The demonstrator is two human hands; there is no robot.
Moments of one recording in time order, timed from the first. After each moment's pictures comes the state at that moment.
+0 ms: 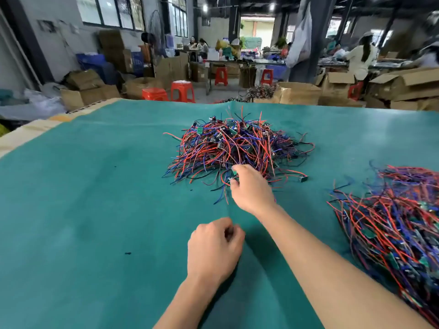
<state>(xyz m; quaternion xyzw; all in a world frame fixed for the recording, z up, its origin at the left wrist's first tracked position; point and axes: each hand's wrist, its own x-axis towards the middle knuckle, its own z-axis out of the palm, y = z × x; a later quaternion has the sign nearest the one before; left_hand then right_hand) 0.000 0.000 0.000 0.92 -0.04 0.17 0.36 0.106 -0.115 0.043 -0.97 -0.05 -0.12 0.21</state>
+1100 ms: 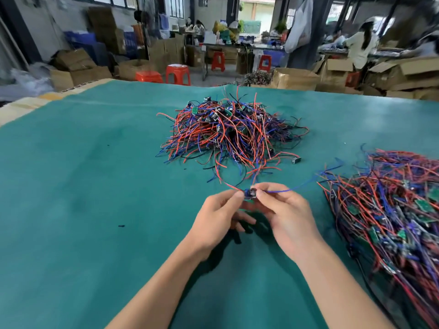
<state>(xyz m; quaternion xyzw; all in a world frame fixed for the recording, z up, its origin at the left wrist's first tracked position) -0.005 -0.009 0.019 0.66 -0.11 -0.11 0.73 -0.018 -0.162 0.024 -0.52 0.04 -0.05 0.85</state>
